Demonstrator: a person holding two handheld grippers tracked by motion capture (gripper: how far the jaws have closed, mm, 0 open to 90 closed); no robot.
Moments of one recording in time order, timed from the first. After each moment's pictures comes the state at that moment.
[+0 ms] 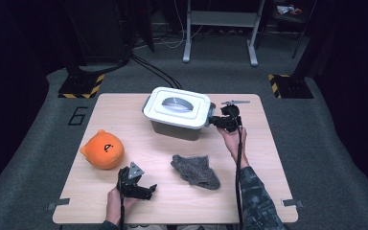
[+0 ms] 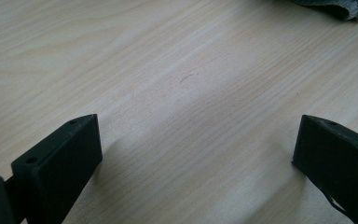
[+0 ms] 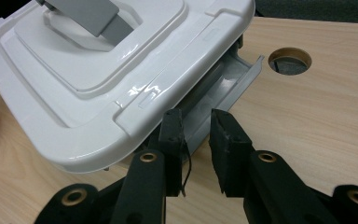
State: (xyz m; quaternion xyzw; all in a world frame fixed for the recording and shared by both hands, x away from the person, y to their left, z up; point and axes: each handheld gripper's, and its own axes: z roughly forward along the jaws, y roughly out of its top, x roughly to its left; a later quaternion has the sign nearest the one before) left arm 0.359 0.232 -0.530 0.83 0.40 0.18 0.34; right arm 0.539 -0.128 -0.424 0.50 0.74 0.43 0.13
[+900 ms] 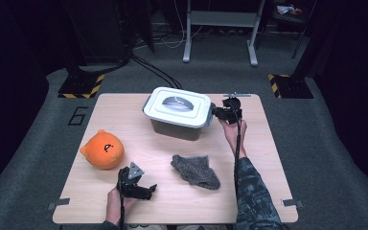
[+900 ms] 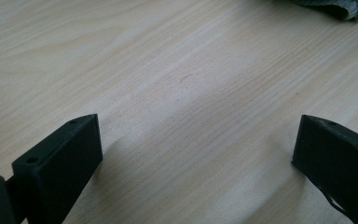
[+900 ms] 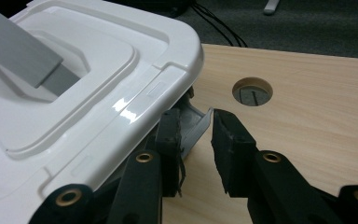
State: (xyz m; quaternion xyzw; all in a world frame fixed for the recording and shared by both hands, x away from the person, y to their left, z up) left arm 0.358 0.232 -0.530 0.83 0.40 0.18 0.34; right arm 0.571 -0.135 -0.424 0.52 0.72 0.43 0.17
